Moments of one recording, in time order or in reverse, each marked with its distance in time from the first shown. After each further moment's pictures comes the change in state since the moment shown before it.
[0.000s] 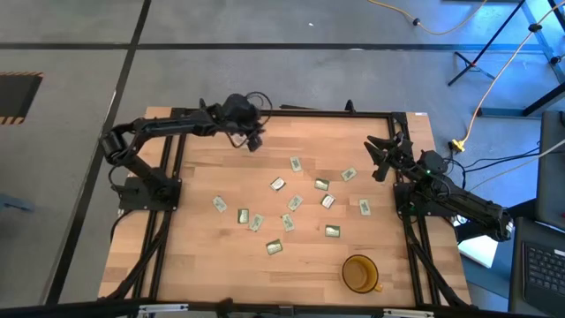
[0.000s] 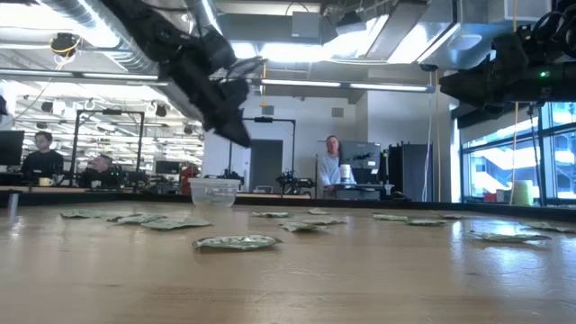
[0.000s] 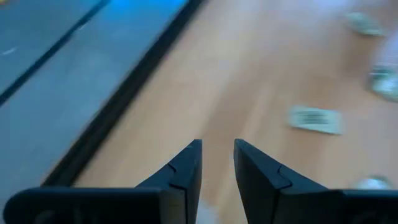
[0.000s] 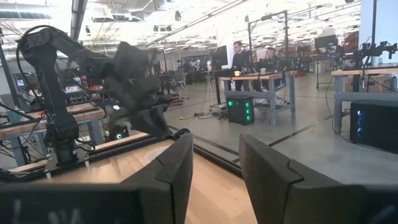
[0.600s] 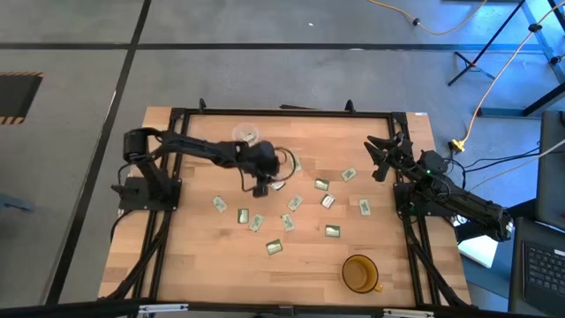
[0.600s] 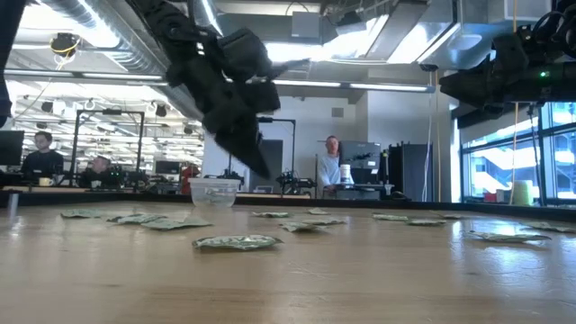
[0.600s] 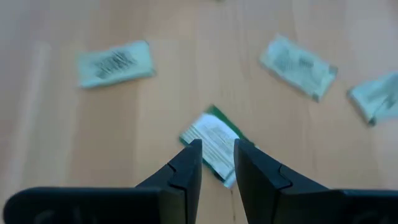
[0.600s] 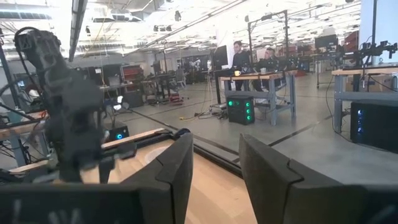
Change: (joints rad) left arm -0.387 0.197 0.005 -0.025 0.008 0.067; right arm 0.000 0.000 0.000 0.000 0.000 0.003
